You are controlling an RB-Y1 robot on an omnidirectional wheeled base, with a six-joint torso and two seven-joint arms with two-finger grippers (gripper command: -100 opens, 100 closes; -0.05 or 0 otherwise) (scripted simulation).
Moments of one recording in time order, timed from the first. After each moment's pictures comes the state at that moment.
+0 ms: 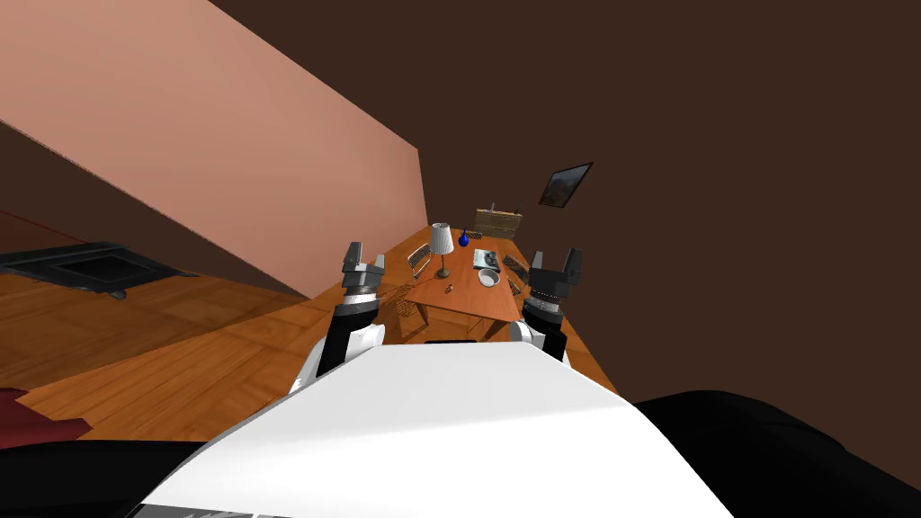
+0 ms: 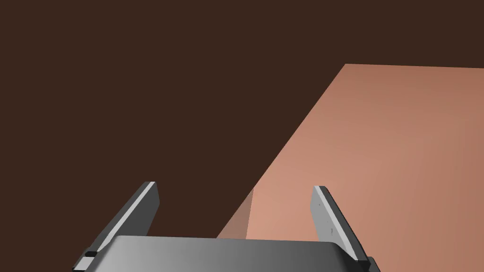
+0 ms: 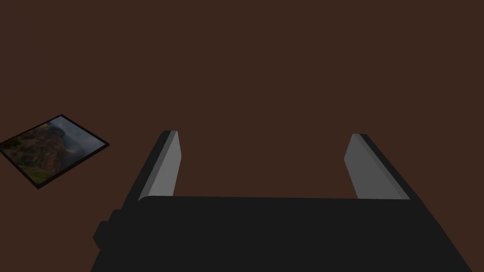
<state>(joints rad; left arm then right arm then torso) 0.50 0.02 0.06 -2.32 -0.08 -0.37 0.13 0.50 0.04 -0.02 -2.36 -0.06 -0.63 -0.02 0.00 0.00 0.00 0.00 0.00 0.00</state>
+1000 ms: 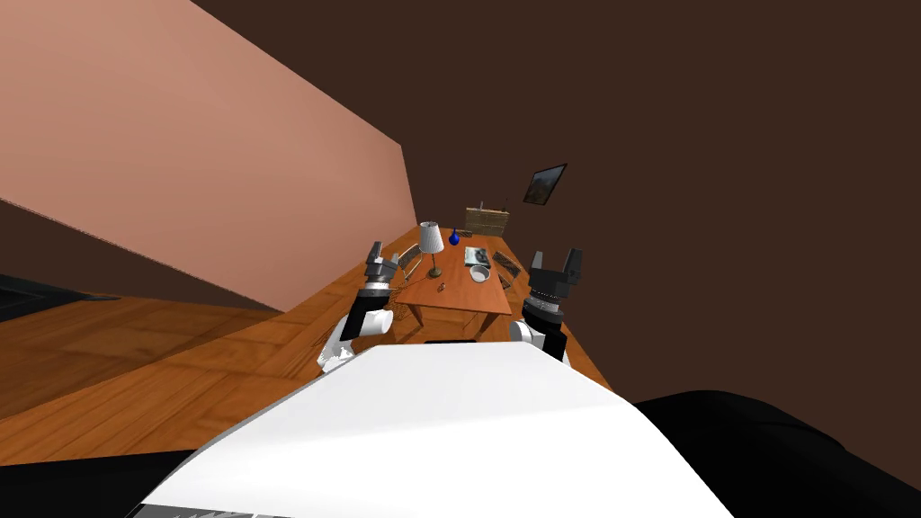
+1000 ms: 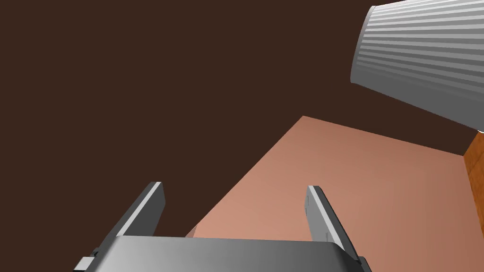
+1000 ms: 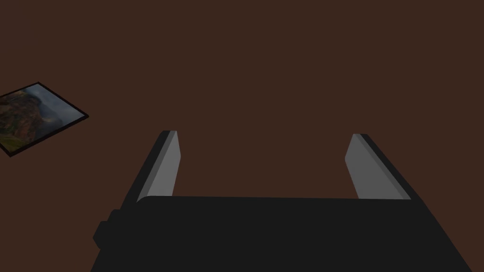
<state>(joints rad) 0.30 0.13 0.05 -2.11 0.04 -0.30 0.19 0.50 0.04 -0.02 -2.36 -0.06 -0.63 -0.02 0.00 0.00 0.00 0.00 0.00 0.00</state>
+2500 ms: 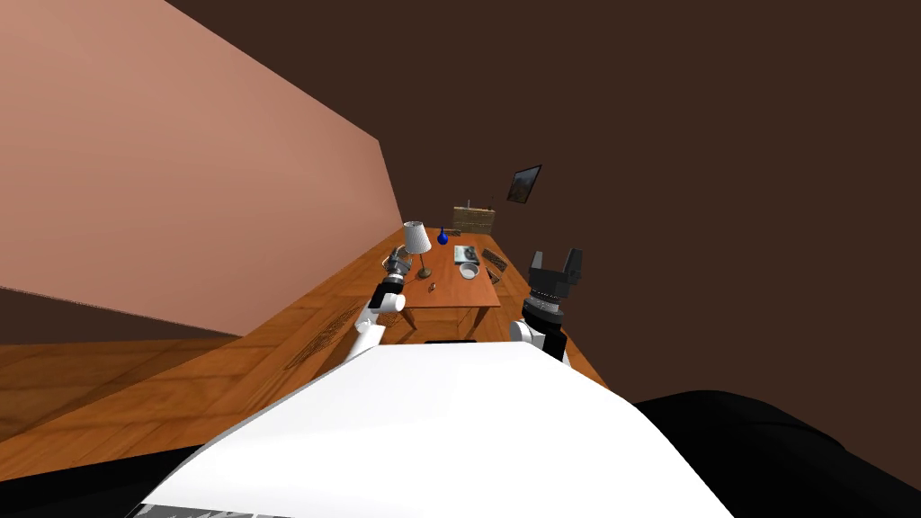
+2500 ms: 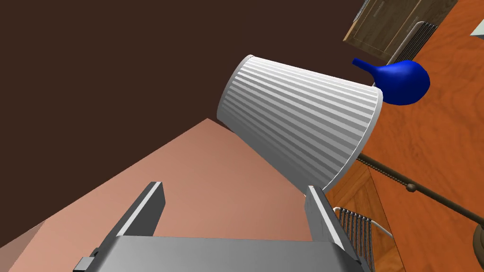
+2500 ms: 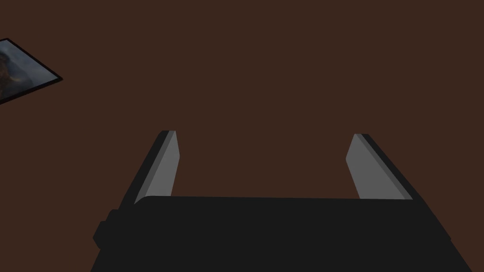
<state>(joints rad) 0.01 0.14 0.08 -1.70 0.26 -0.16 0.29 0.50 0.04 -0.02 -2.36 -0.06 -0.63 -0.02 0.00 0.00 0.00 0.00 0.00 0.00</state>
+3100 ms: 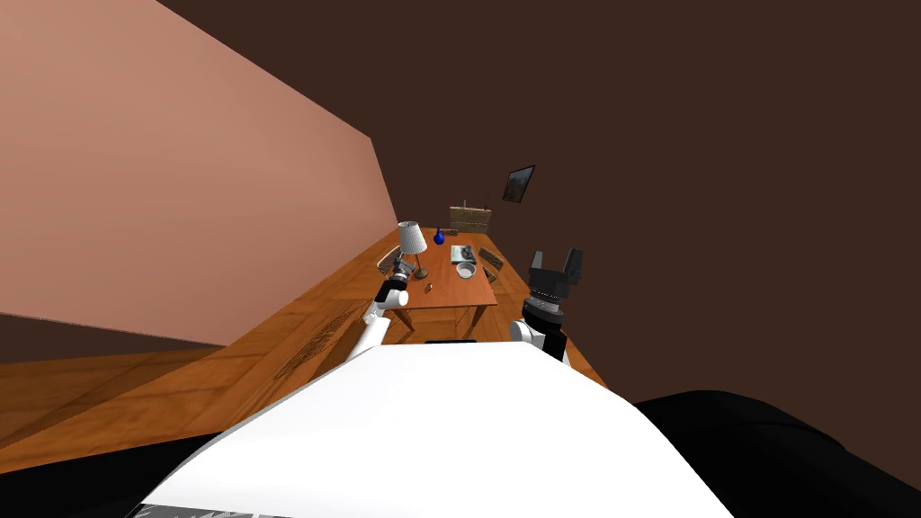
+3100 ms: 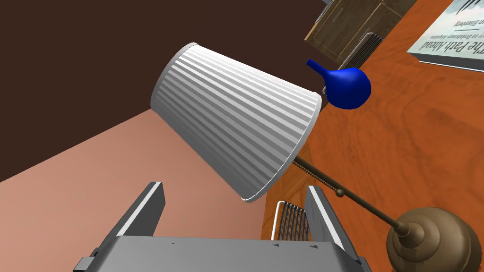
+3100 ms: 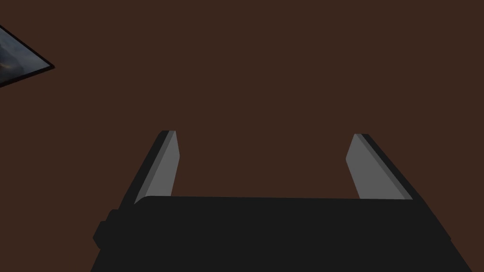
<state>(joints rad) -0.08 0.14 0.09 -1.54 0.34 -0.10 0.34 0.50 0.04 -0.02 -2.36 -0.06 -0.63 -0.02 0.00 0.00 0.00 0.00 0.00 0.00</state>
